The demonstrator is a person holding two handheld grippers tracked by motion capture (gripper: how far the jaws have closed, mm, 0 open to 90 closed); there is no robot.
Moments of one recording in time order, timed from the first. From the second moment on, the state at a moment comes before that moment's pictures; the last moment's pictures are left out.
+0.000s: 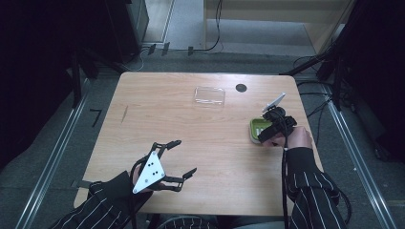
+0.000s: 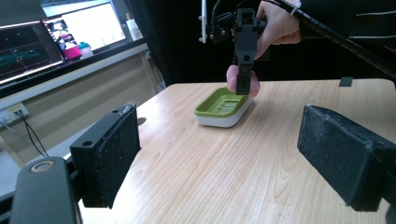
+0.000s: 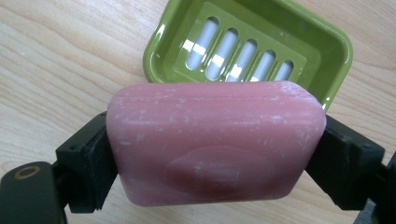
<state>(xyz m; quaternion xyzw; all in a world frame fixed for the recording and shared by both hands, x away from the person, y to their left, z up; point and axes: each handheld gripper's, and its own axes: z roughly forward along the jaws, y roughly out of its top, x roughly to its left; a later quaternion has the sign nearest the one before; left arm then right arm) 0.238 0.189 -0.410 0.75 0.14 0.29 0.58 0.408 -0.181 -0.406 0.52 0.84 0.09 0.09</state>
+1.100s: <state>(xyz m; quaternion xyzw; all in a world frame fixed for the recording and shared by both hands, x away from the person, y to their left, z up) 0.239 0.189 -0.410 0.75 0.14 0.29 0.58 0.427 -0.184 -0.410 0.55 0.82 0.09 0.10</state>
